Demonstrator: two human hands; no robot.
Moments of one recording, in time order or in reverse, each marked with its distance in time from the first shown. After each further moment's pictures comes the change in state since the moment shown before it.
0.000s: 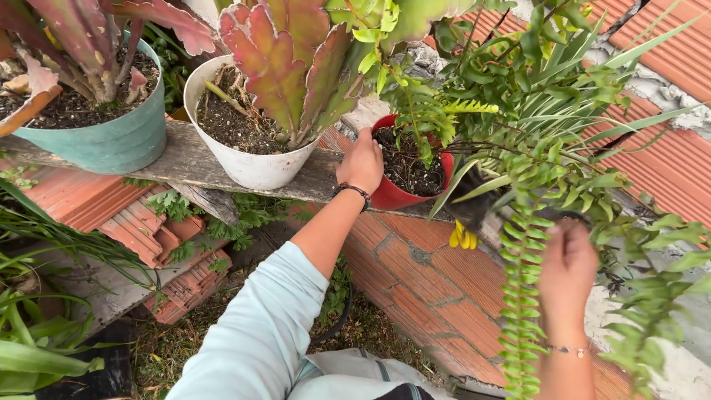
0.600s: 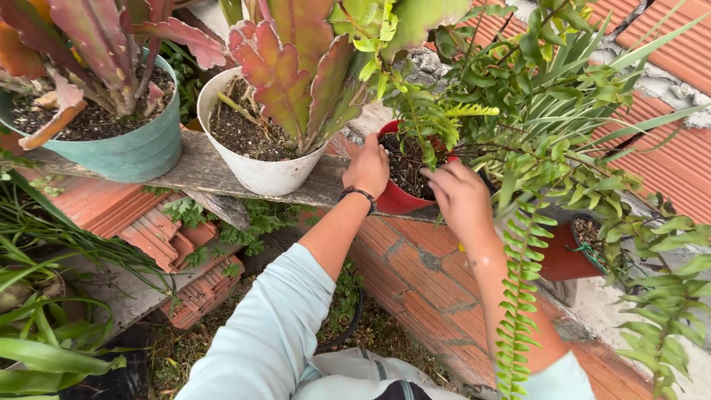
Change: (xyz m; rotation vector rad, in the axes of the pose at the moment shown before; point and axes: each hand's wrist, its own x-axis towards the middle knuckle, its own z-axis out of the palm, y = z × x) left_hand 0.003 -0.004 0.002 0.004 -0.020 0.013; right_hand 0.046 -0.112 0.128 -0.132 -0.297 -0.634
